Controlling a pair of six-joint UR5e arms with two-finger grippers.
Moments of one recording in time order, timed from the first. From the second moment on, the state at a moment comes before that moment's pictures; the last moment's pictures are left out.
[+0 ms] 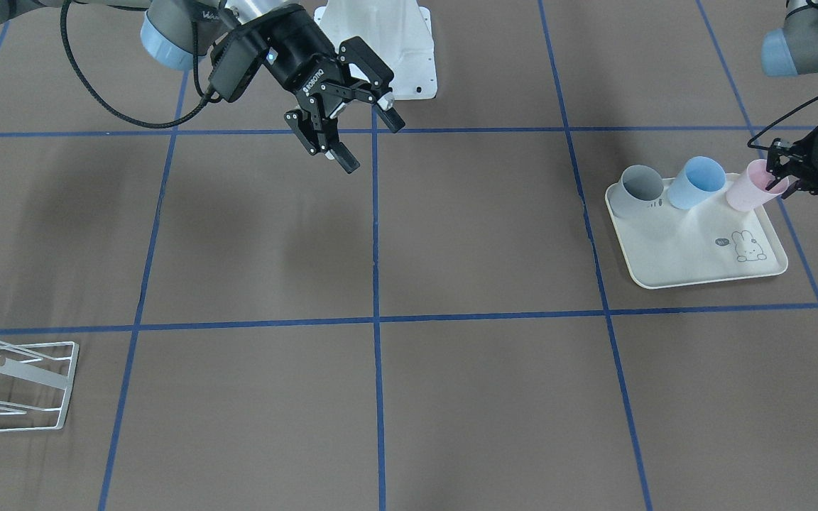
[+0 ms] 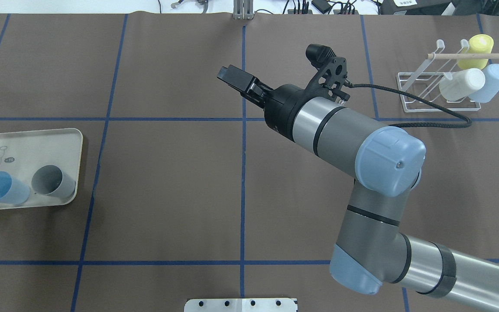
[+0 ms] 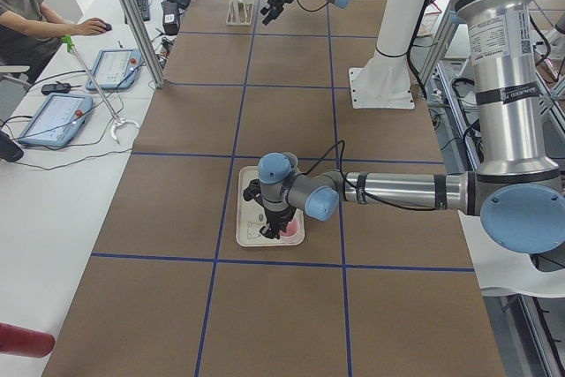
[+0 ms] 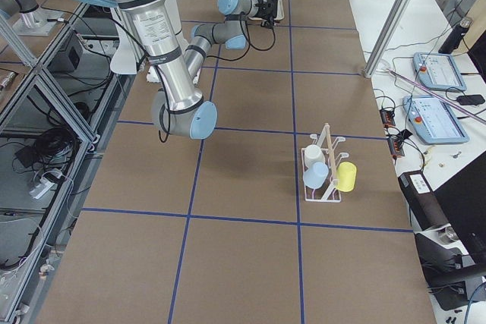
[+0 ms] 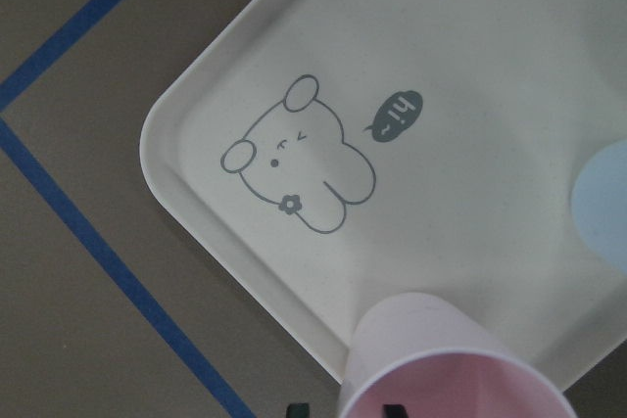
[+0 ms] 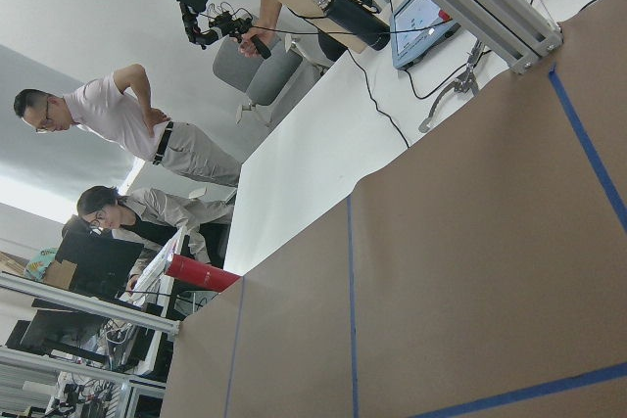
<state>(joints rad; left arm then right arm) -1.12 -1.37 -1.70 -1.98 -2.21 0.16 0.47 -1.02 1.89 -0.75 1.31 1.62</state>
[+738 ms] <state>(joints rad) -1.23 -1.37 -1.74 -1.95 -2.20 0.18 0.47 -1.02 1.89 -0.74 1.31 1.62</state>
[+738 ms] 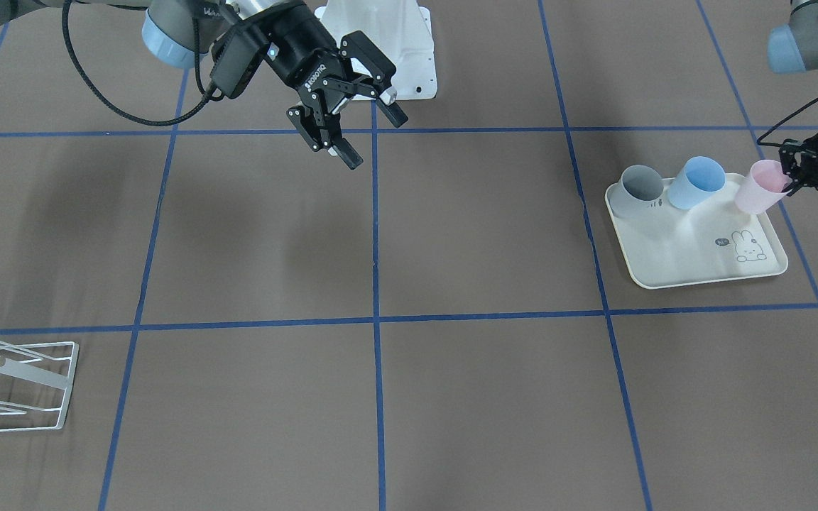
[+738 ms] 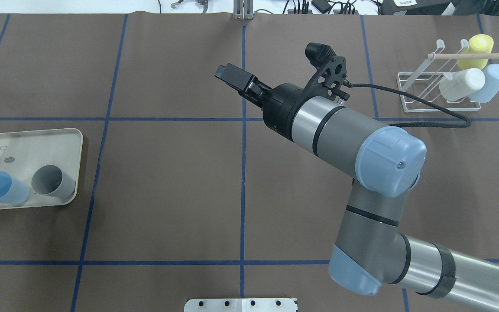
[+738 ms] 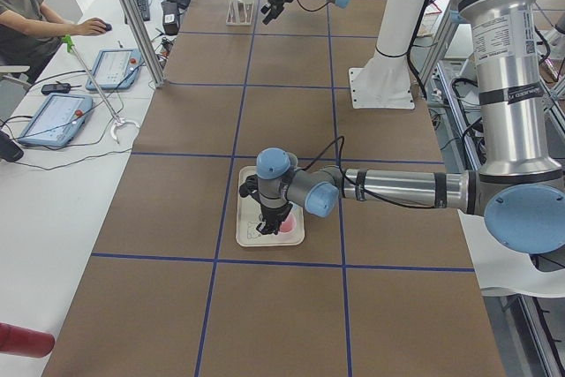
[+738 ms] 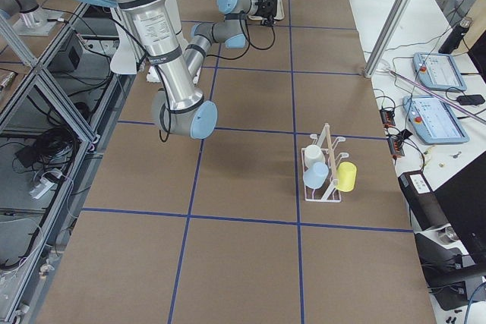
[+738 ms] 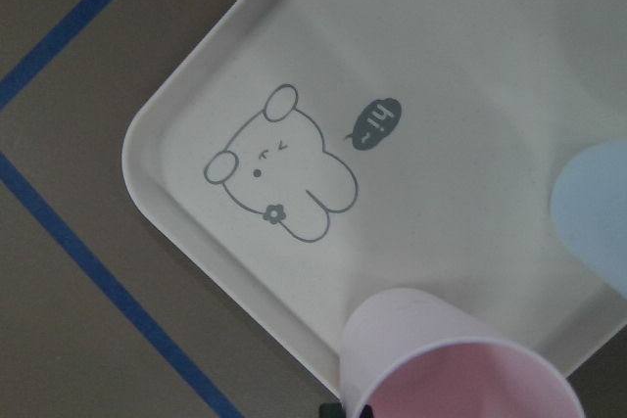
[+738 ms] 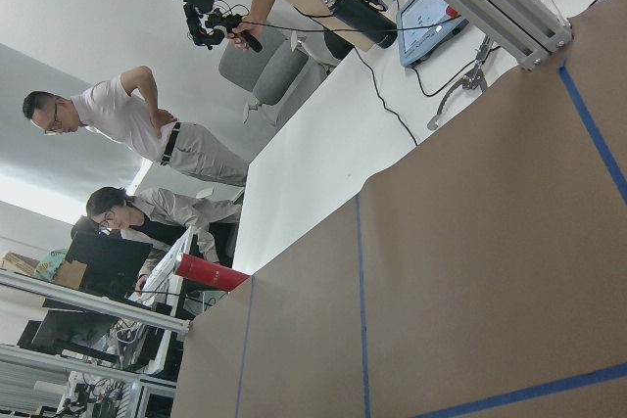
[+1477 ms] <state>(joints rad) -1.52 -1.59 -1.75 -1.90 -2.13 0.08 0.47 -1.02 1.90 -0.73 1.29 1.62</state>
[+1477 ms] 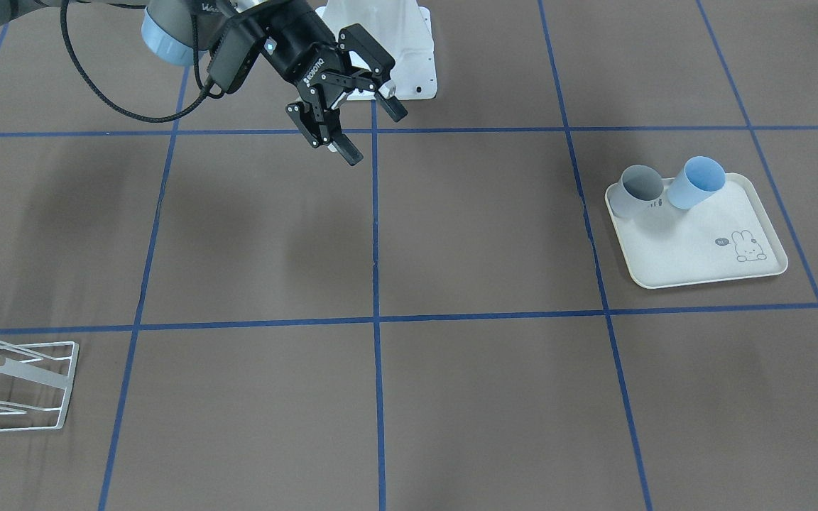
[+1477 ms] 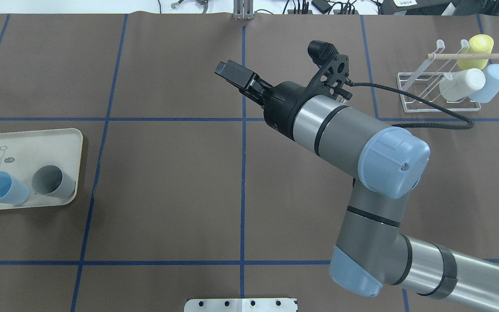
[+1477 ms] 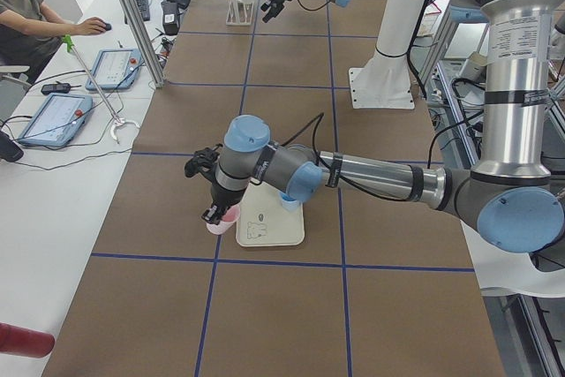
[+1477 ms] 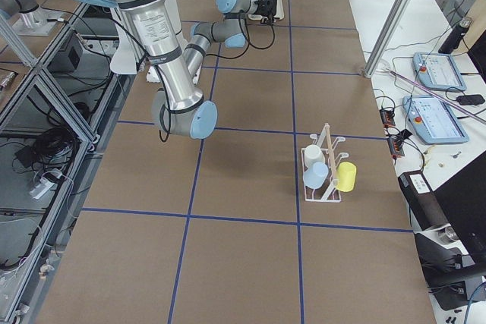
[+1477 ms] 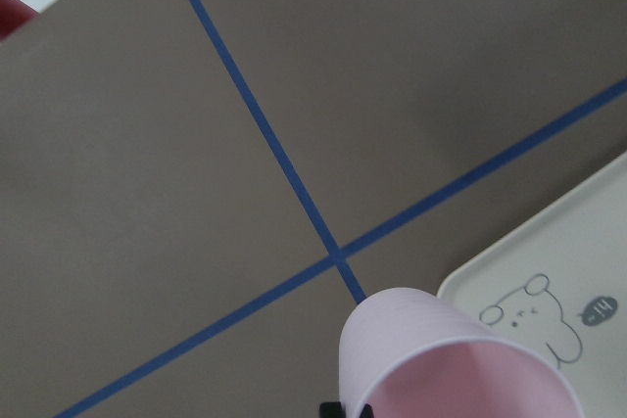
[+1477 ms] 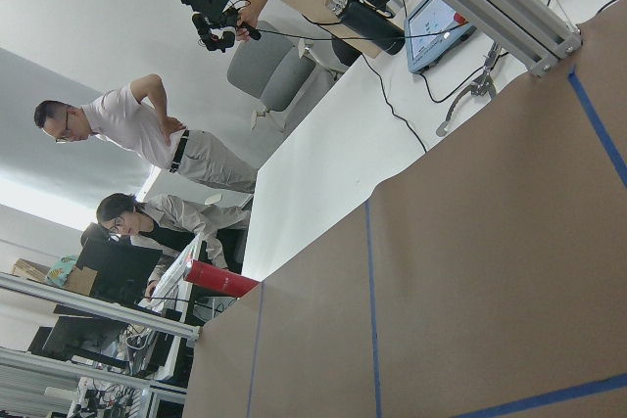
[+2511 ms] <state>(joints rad) -1.40 -1.81 -1.73 -2.15 -2.10 -0.76 0.46 -1.02 1.90 -0.70 1.25 1.63</state>
